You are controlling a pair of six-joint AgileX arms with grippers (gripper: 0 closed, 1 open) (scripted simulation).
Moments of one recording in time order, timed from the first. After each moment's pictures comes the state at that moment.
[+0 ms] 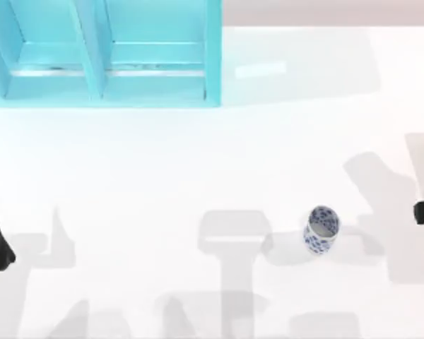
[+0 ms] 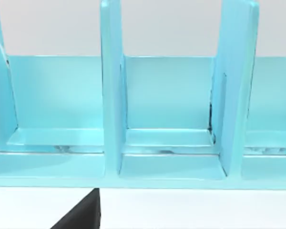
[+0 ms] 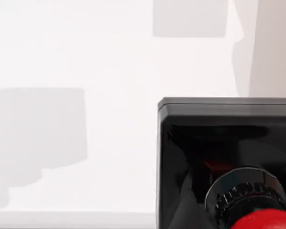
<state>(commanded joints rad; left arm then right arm) 0.00 0.00 0.00 0.00 0.00 0.00 0.38 1.26 1.10 -1.32 0.03 0.38</state>
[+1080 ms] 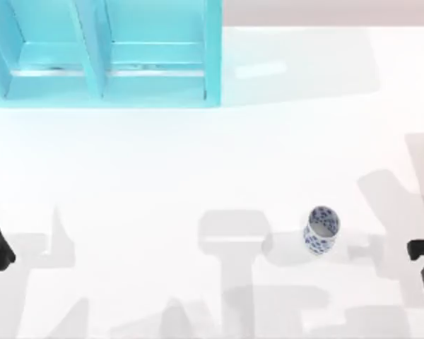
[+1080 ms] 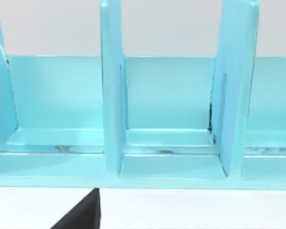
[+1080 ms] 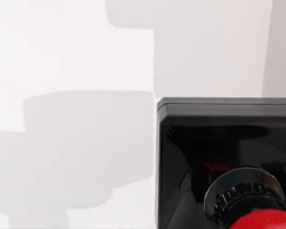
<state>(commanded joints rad) 0.00 0.00 0.00 0.00 0.00 0.00 0.34 1.23 0.85 -1.09 0.03 0.34</state>
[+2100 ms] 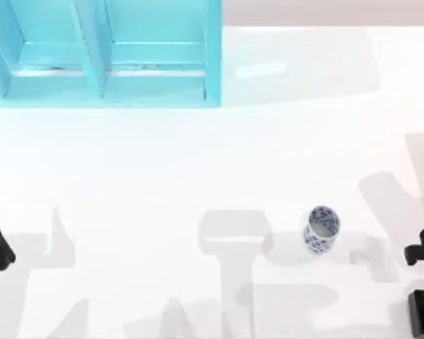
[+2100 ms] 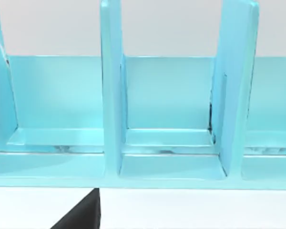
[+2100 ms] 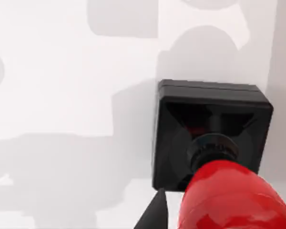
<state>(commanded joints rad) 0.00 0.00 0.00 0.00 0.00 0.00 0.34 1.24 0.82 -1.05 0.03 0.34</state>
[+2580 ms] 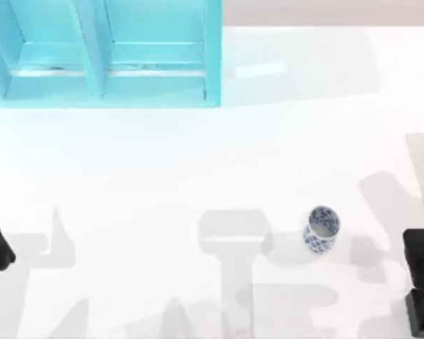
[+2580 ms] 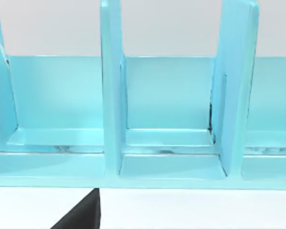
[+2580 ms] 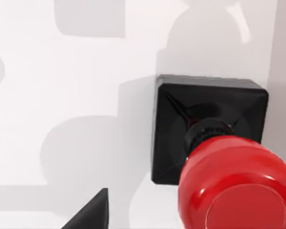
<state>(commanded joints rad) 0.00 0.00 0.00 0.00 0.00 0.00 0.34 1.24 0.82 -1.05 0.03 0.34</state>
